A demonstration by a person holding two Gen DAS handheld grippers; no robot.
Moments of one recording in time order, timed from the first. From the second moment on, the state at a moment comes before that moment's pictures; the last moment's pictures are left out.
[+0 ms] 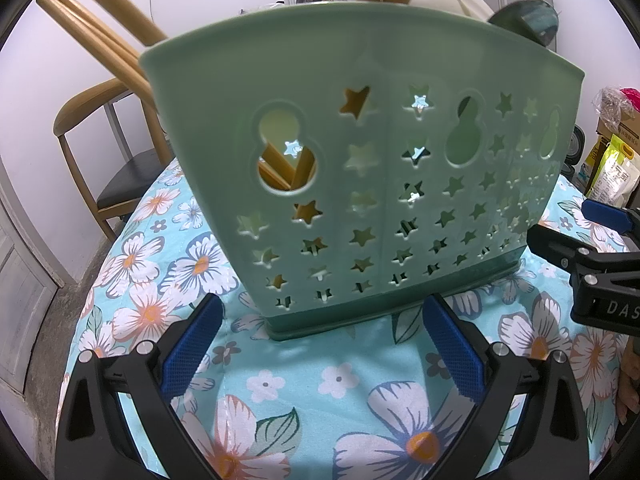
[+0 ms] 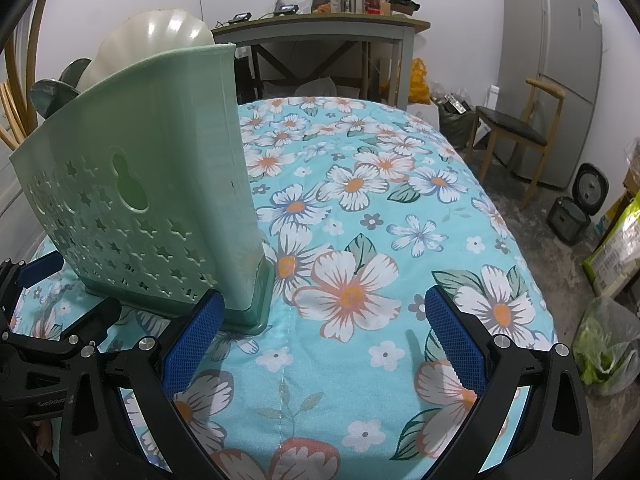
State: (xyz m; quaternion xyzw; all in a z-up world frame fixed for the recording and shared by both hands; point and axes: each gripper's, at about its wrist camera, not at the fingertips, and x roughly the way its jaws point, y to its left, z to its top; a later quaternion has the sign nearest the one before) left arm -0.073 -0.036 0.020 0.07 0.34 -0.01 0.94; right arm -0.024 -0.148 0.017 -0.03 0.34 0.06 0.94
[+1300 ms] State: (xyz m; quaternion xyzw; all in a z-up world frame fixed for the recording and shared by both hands) left arm -0.072 -0.035 0.021 0.07 0.34 -0.01 0.94; right arm -0.033 -0.142 0.023 -0.03 0.32 0.06 0.95
